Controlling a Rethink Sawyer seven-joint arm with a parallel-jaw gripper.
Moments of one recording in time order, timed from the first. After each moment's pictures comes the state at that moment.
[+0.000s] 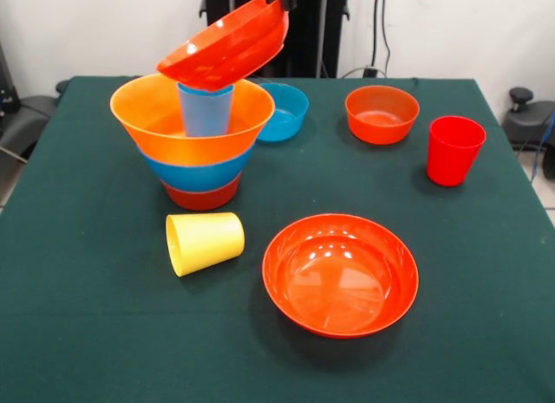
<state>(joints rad) -0.38 -0.97 0.13 1.74 -0.08 0.90 1.99</state>
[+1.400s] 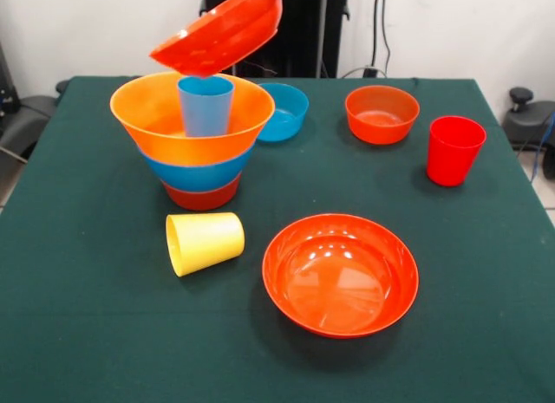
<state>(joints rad) -0.45 -1.04 0.19 1.79 -0.10 0.90 1.99</state>
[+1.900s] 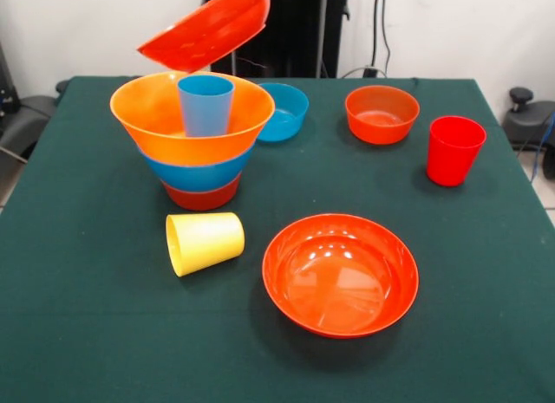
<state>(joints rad) -0.49 -1.05 0.21 1.80 -0.10 0.90 1.99</state>
